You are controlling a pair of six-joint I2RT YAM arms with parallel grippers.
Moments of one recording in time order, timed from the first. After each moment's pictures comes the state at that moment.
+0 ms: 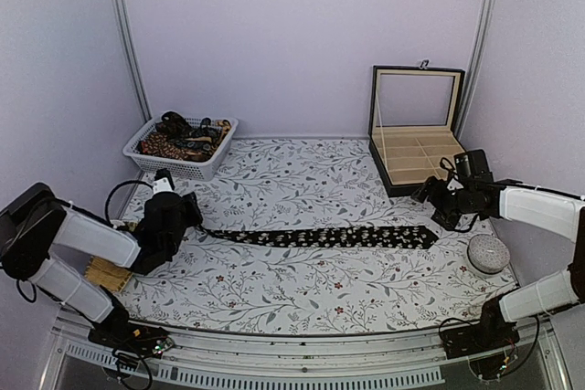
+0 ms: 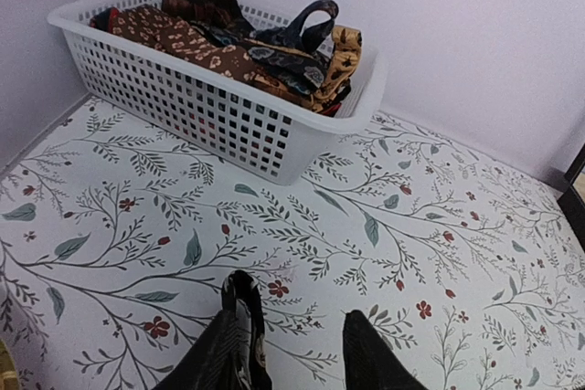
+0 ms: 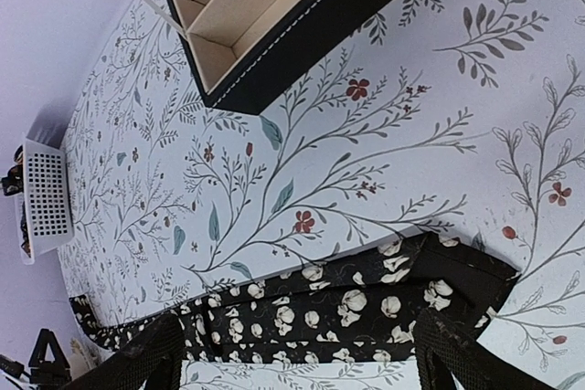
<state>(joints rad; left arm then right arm) -0.59 1.46 0.33 0.80 -0.66 -0.49 0.21 1.27 0.71 -0.27 -0.15 0.86</state>
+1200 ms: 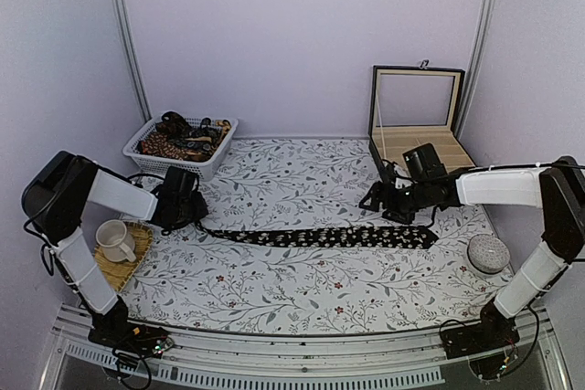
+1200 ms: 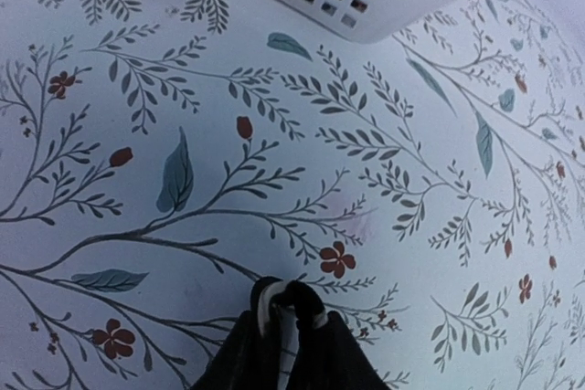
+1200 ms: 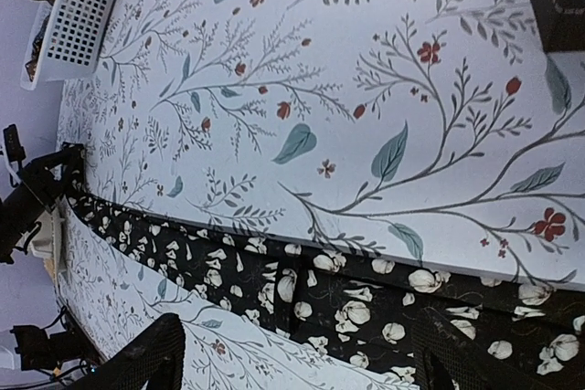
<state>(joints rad) -0.37 1.73 0.72 0.18 -0.29 -0.68 0.47 1.56 0.91 -0.18 -0.29 0.64</state>
